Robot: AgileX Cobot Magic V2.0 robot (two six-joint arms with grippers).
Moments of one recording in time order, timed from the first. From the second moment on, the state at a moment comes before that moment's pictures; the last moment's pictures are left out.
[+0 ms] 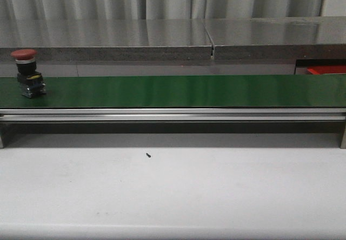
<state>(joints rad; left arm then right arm) 0.47 1.61 -1.36 -0.44 0.80 0.34 -0.16 0.59 -0.60 0.30 0.66 -0.36</state>
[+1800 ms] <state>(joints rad) 0.60 2.05 -1.52 -0.28 0.66 0.19 -0.16 0.59 -0.60 0.30 0.66 -0.36</state>
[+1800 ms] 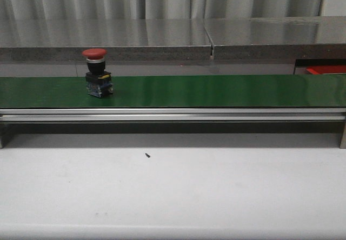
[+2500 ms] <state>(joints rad) 0.57 1.89 -1.52 -0.42 0.68 0.26 -0.16 0.59 -0.60 0.30 0.66 -0.36</state>
